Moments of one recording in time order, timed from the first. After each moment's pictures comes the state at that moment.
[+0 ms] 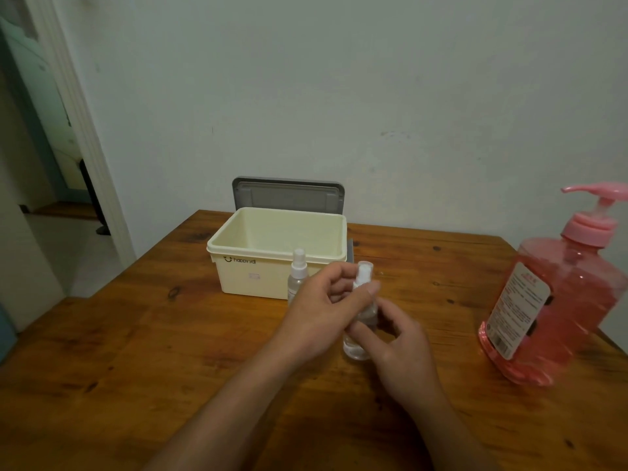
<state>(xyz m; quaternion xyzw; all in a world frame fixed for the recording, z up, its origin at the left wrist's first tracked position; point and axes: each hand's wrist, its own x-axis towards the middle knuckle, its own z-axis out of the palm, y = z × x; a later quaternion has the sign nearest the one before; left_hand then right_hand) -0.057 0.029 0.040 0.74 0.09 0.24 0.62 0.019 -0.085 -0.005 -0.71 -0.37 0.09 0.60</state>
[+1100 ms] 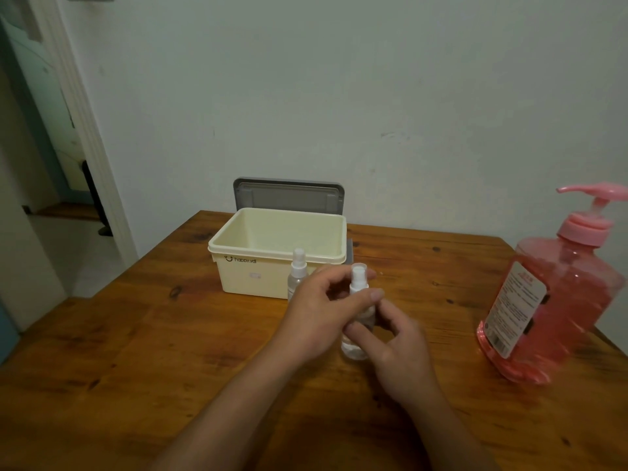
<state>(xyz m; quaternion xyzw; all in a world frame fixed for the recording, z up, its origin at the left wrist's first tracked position) -0.056 0.028 0.040 0.75 0.10 0.28 0.58 0.019 -0.085 -0.006 -0.68 -0.39 0.08 0.61</state>
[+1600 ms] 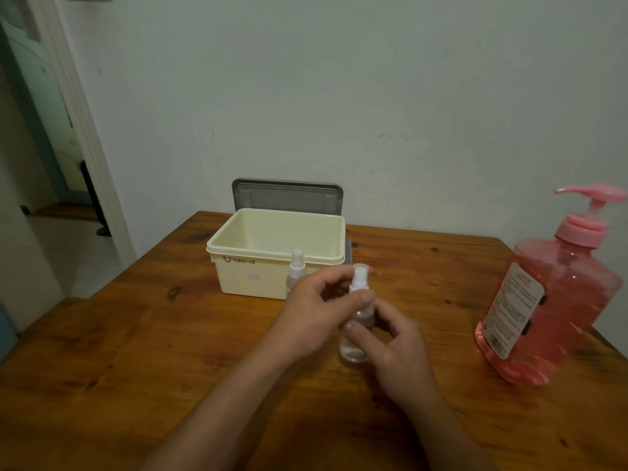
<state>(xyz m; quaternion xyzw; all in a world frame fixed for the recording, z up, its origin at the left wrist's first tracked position) -0.061 0.032 0.044 0.75 0.08 0.26 0.61 0.019 -0.086 -0.005 -0.67 -0.39 0.10 0.62</state>
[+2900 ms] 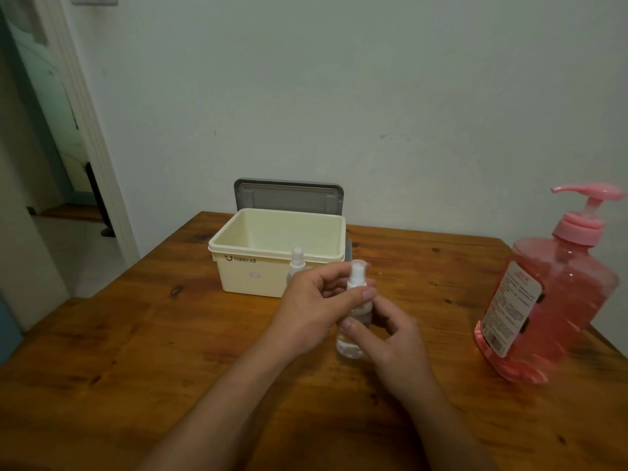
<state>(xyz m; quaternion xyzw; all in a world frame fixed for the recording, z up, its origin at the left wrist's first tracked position) -0.065 0.027 0.051 0.73 0.07 0.25 0.63 0.020 -0.086 -0.003 -0.65 -0.41 0.10 0.63</state>
